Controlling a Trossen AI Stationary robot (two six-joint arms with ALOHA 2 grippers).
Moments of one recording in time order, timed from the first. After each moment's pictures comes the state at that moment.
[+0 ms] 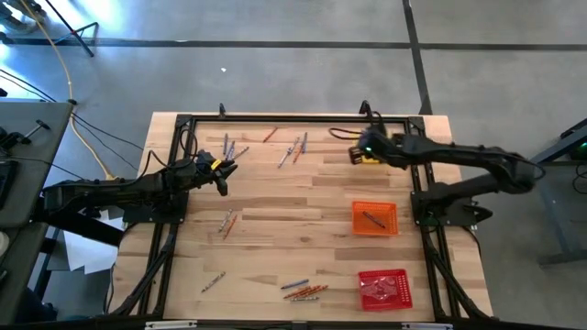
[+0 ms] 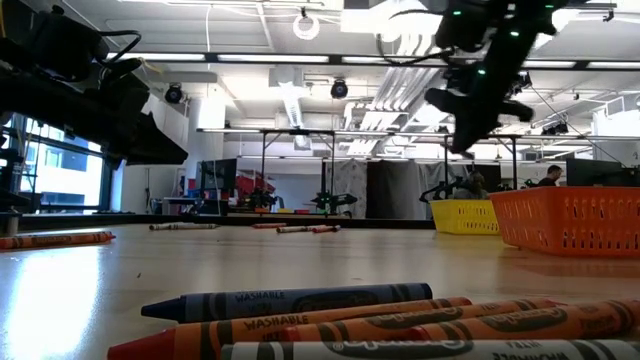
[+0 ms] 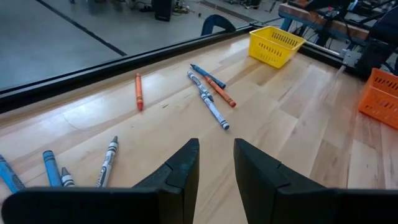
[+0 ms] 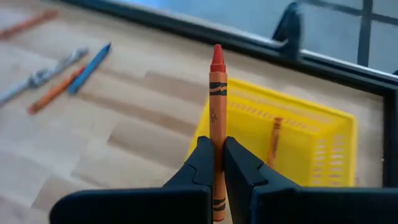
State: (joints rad) left arm 0.29 0.51 0.01 0.19 -0.27 -0.29; right arm -0.35 1.17 0.82 -0.65 0.54 0.74
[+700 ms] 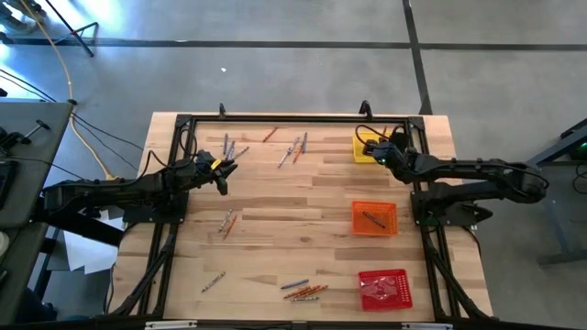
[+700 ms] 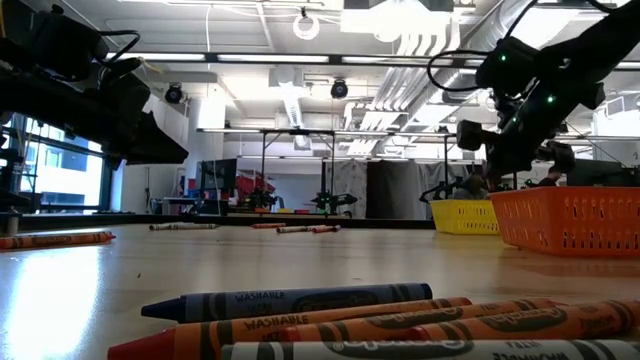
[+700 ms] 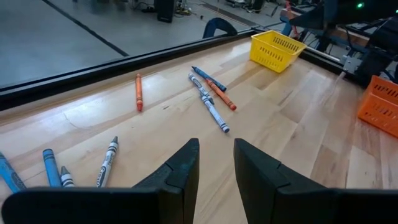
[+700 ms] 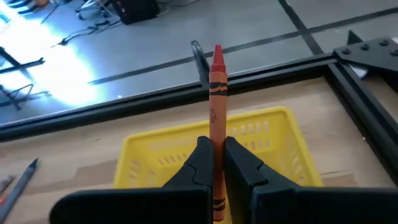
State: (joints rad) left arm 0.29 0.51 0.01 0.20 -0.28 -0.31; right arm -0.44 1.07 0.38 -0.11 0.83 0.97
